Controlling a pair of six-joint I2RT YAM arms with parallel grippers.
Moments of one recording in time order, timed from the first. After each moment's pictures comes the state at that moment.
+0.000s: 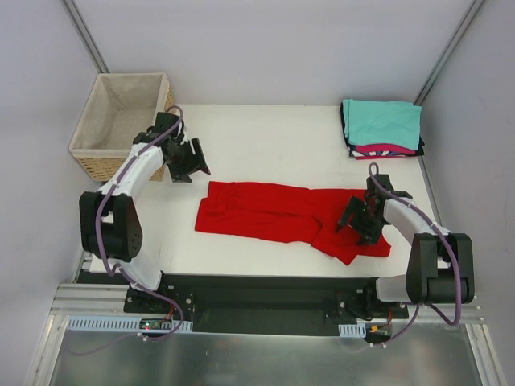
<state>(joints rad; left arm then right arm) -0.10 1.71 1.39 -0.79 0.27 -0.47 0.03 1.36 0.70 -0.71 -0.13 0.52</state>
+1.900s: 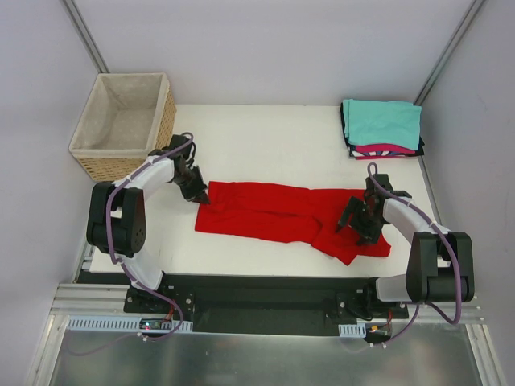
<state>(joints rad) -0.16 1.70 1.12 -0.74 0.31 -0.59 0.04 1.38 0.71 -0.71 -0.13 0.52</state>
